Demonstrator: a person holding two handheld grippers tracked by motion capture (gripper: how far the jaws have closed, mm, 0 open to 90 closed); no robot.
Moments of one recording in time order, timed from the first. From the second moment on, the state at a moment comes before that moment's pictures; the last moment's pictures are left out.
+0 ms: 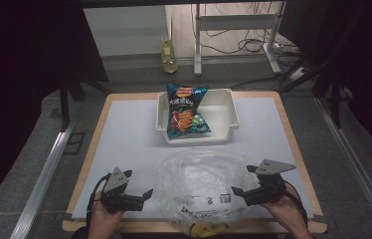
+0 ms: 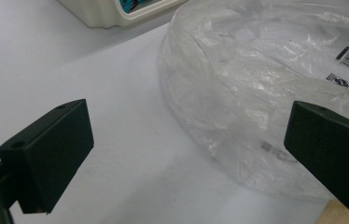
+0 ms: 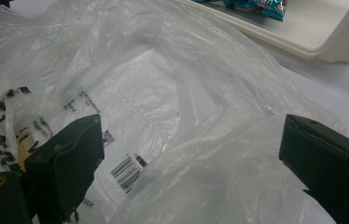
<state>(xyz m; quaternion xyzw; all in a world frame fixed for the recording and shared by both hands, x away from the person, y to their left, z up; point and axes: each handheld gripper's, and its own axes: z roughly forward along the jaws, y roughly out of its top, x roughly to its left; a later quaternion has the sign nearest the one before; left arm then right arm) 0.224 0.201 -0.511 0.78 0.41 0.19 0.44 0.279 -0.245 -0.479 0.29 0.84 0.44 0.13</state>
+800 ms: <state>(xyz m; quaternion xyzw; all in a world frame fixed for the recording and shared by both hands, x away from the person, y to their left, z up) 0.223 0.204 -0.509 0.77 0.41 0.19 0.45 0.255 -0.278 -0.475 0.31 0.83 0.43 0.17</state>
